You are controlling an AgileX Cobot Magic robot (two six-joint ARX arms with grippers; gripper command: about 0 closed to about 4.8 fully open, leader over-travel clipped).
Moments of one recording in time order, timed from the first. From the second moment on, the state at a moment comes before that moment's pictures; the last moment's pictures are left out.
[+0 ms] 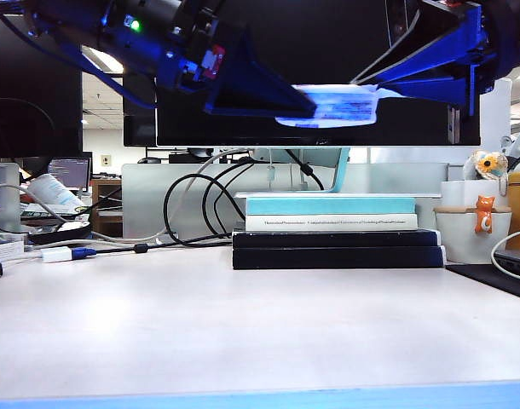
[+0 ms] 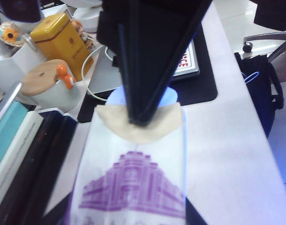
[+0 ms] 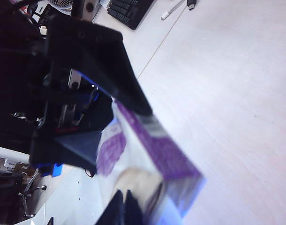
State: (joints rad) left arm -0.66 1.47 0.89 0.15 0.62 0.66; right arm 0.18 1.37 0.95 -0.45 -1.18 0.02
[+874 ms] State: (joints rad) left arm -0.67 1.47 0.89 0.13 0.57 0.66; right arm 0.18 1.37 0.95 -0.44 -1.17 0.03
